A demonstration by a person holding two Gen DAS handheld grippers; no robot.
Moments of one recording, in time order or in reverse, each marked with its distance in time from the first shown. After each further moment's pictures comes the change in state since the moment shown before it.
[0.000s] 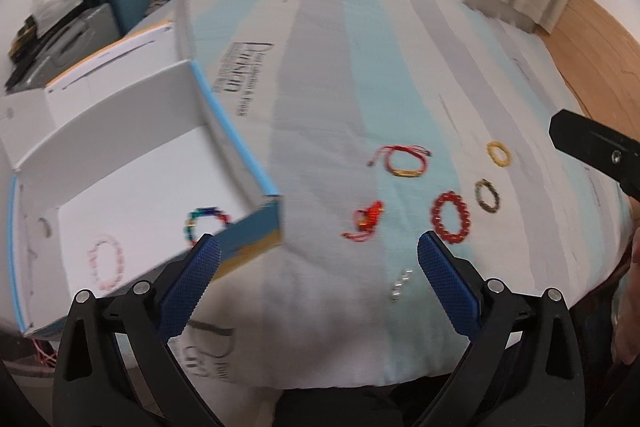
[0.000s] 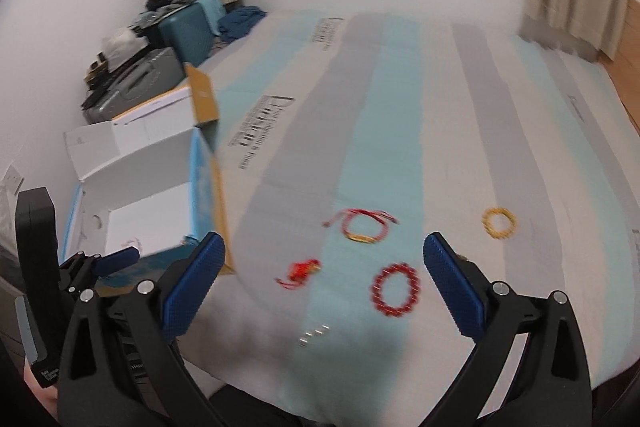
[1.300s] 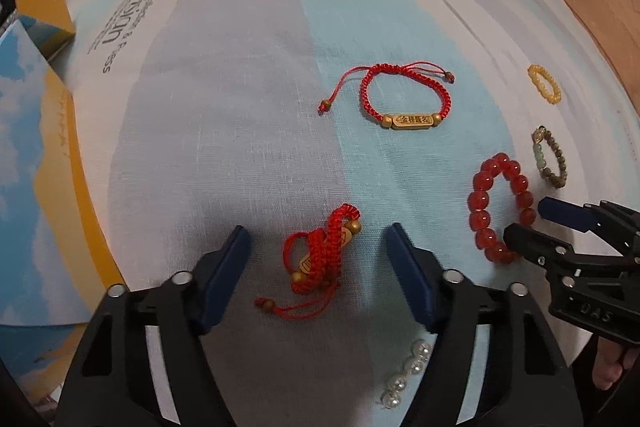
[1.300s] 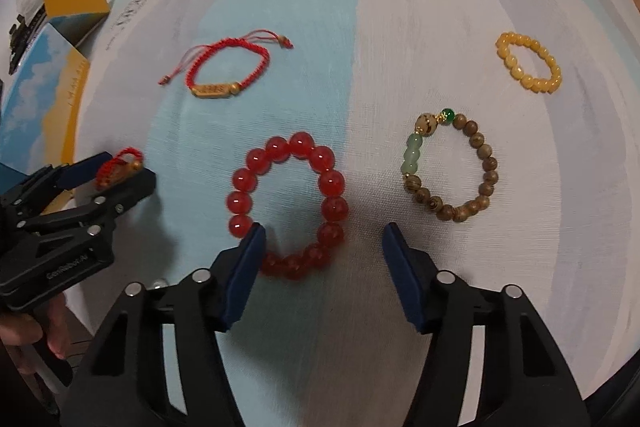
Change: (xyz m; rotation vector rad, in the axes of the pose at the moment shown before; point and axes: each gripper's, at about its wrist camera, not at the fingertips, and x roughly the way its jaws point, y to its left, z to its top) left arm 0.195 -0.051 0.000 0.124 0.200 -0.013; right arm 0.197 -0.110 -0.100 0.106 0.400 -0.048
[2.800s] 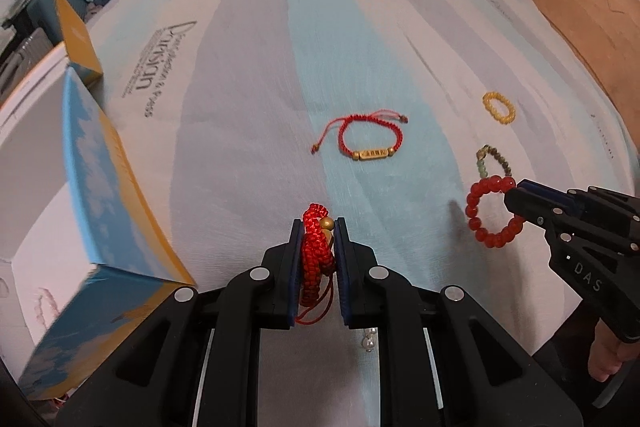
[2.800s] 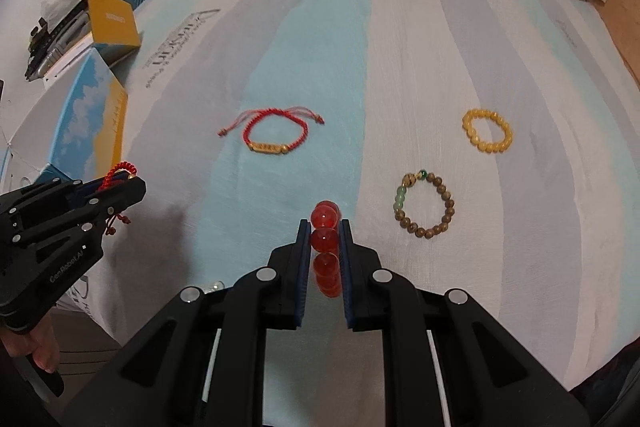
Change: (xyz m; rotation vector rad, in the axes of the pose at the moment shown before) left arm -0.091 -0.008 -0.002 0.030 -0.103 -0.007; right arm -0.092 0.028 -0.004 -0.039 -0.194 -0.044
